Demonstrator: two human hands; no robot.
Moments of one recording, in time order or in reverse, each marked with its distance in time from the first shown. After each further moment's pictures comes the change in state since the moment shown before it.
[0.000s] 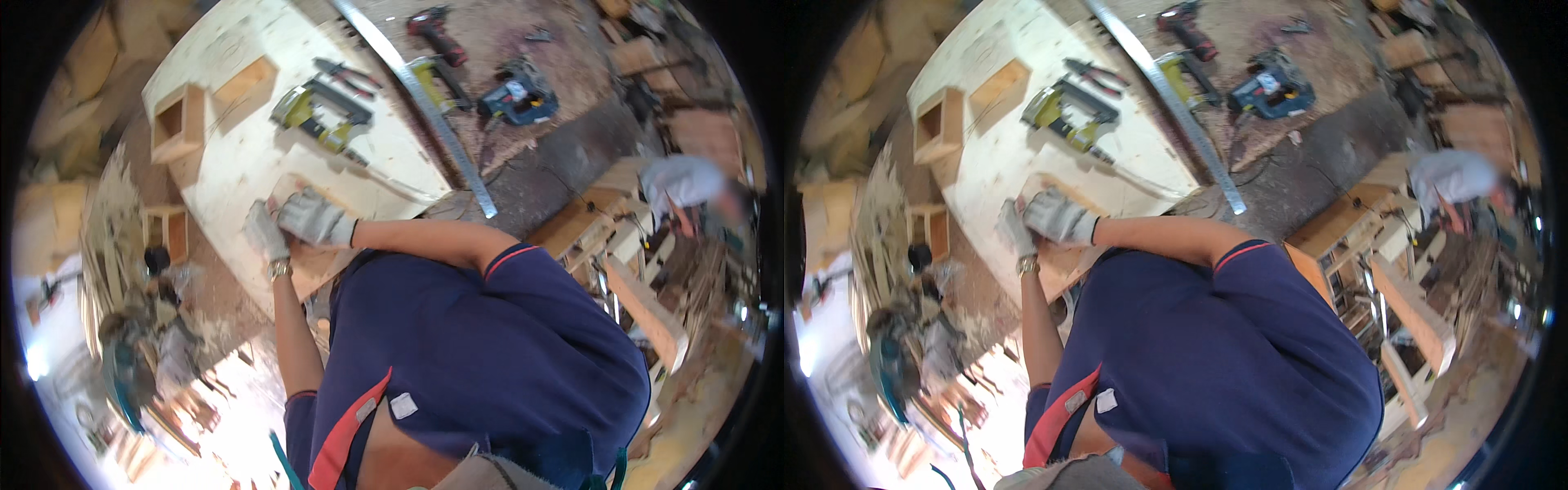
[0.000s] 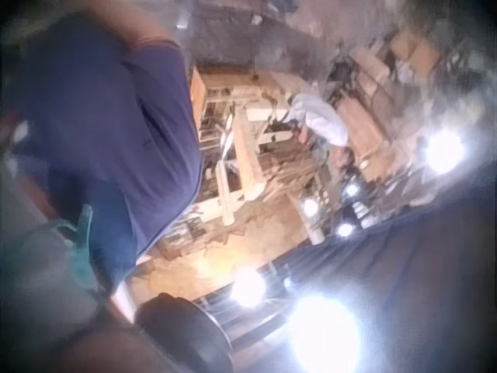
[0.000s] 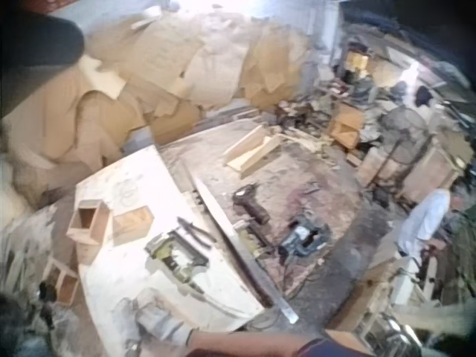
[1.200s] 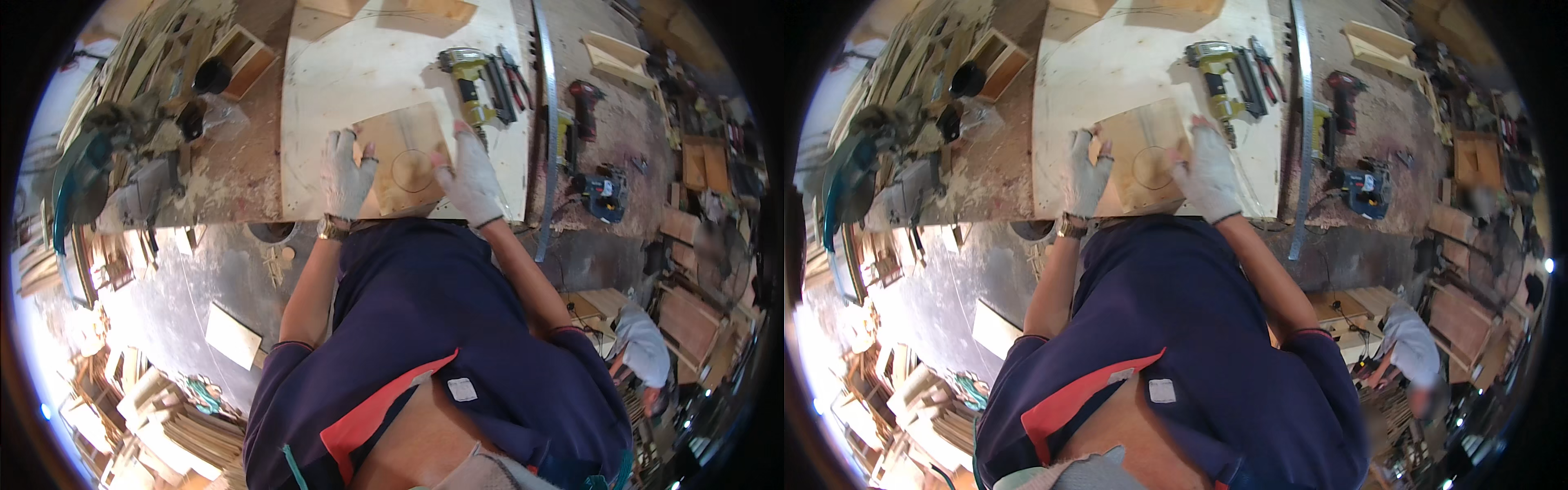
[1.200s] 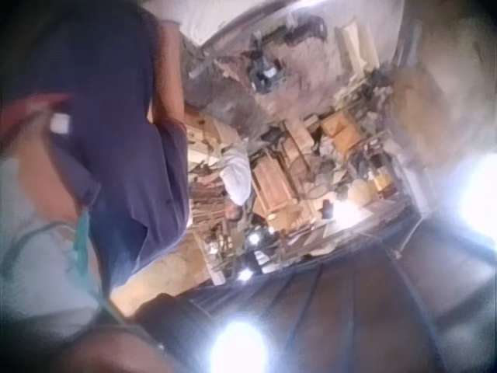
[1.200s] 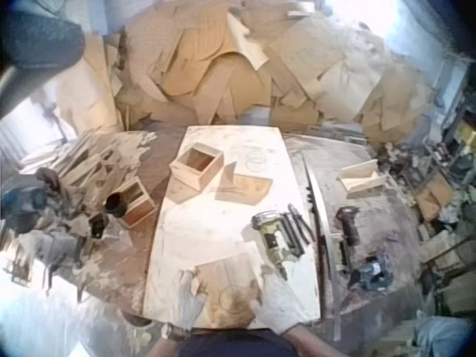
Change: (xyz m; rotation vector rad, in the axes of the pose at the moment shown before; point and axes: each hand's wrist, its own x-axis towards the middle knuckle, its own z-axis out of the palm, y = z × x) left_hand -0.082 -0.009 -0.070 -0.553 0.253 -0.136; right_hand 0.004 -0.010 -0.075 -0.065 -0.287 0.408
